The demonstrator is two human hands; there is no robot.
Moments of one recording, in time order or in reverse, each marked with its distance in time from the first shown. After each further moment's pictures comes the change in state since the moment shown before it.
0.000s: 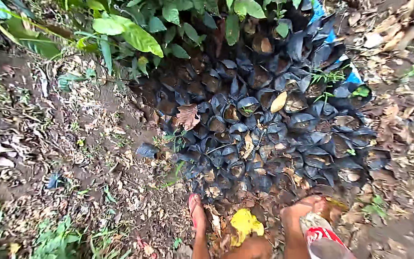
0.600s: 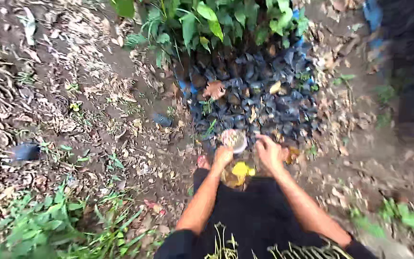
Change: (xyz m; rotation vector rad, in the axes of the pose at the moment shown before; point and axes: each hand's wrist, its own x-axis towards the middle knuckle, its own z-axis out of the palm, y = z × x) left_hand -0.396 -0.130 -0.029 -0.793 0.799 -0.008; right_hand -0.287 -0.236 0.153 -0.216 0.142 -0.715
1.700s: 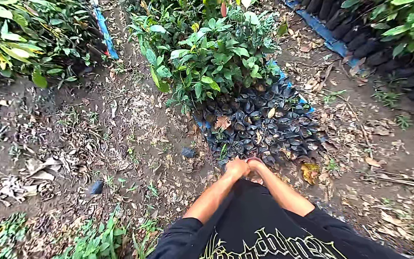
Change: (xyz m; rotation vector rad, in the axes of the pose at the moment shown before) left_hand -0.127 0.076 0.039 1.001 -0.004 0.039; right_hand -0.038 -0.016 0.008 0.039 -0.559 0.354
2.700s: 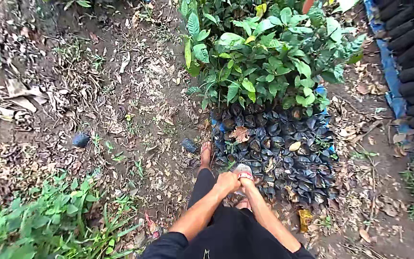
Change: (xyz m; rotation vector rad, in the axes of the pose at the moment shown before) left_hand 0.124 -0.147 -0.053 -0.412 0.063 0.120; right_hand 0.158 -0.112 0.034 0.708 0.158 0.159
